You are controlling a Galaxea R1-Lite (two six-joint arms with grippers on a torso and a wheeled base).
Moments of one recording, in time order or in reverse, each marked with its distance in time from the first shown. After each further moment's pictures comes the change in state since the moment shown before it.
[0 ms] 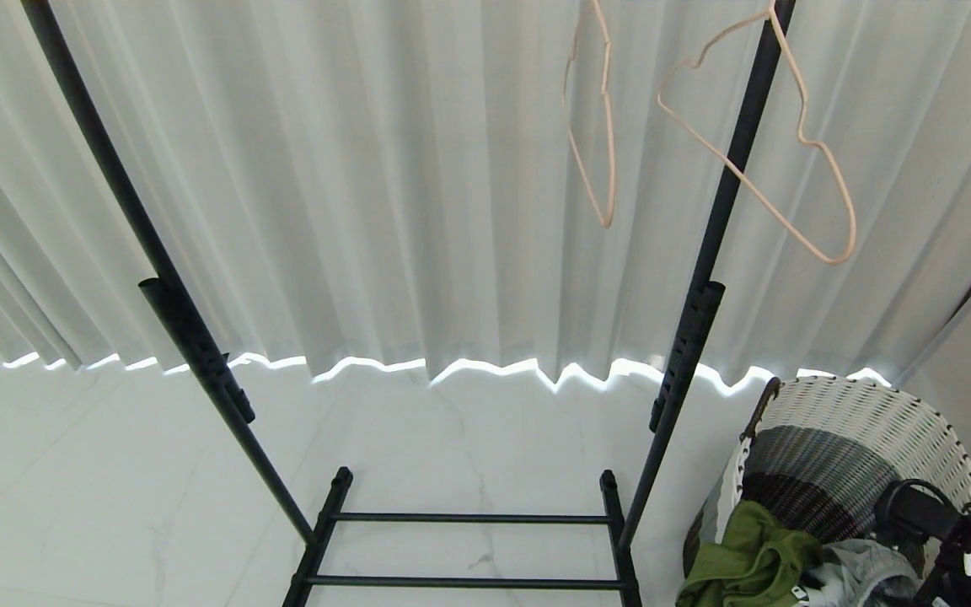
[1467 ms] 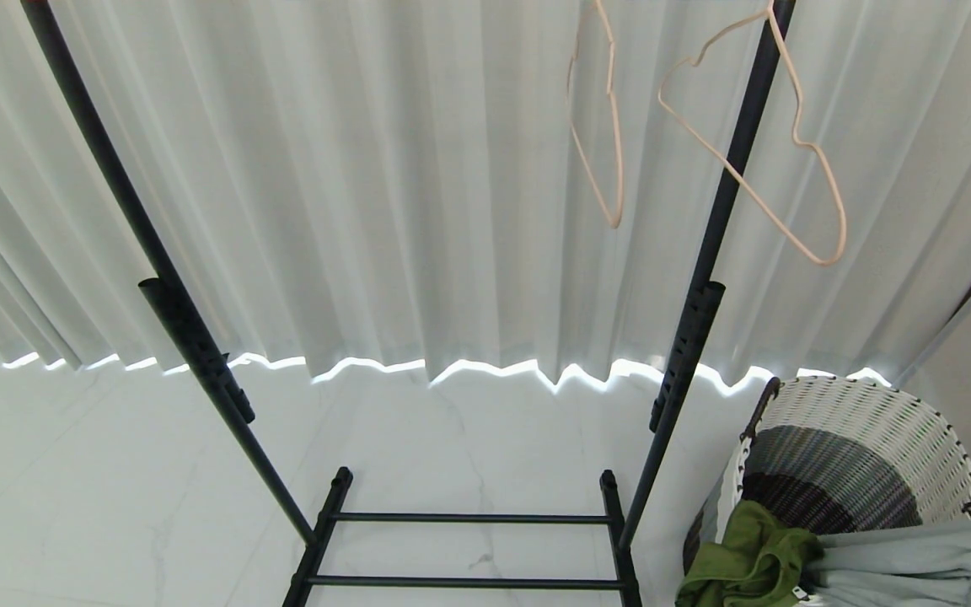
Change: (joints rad) left arm 0.000 0.000 0.000 0.000 0.000 0.002; right arm 0.002 -0.637 -0.521 1.196 -0.003 0.075
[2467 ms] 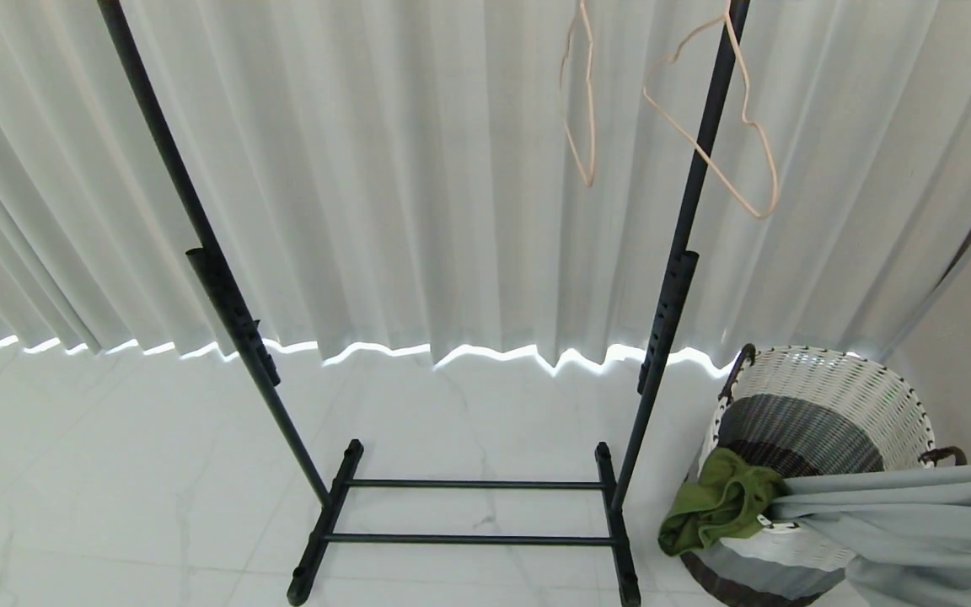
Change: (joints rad) left arm 0.000 0.000 0.000 0.000 -0.002 0.020; right arm 0.007 -0.306 -0.242 0.201 -0.002 0.050
